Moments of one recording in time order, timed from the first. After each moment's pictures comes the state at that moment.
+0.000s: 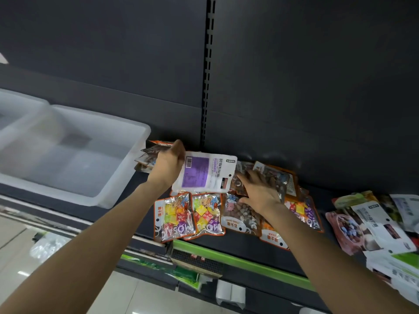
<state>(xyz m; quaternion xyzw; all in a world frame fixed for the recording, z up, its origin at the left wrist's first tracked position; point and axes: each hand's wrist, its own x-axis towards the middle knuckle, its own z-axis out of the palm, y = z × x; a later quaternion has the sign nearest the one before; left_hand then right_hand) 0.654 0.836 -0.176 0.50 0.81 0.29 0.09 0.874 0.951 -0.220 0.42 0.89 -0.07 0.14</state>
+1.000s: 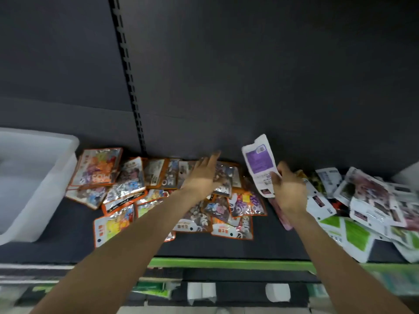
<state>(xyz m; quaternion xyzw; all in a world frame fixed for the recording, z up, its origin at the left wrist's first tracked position) 0.822 0.936 -0.184 0.65 0.69 0.19 0.24 1.040 0.973 -0.172 0.64 0.75 0.00 -0.19</state>
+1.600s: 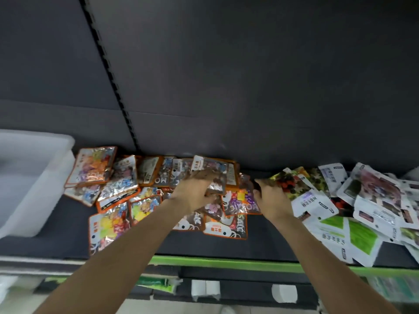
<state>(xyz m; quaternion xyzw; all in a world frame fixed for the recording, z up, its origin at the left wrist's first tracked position) 0.829 0.916 -0.200 0.71 0.69 0.05 0.17 1.043 0.981 -0.216 0.60 0.79 -0.11 -0.02</state>
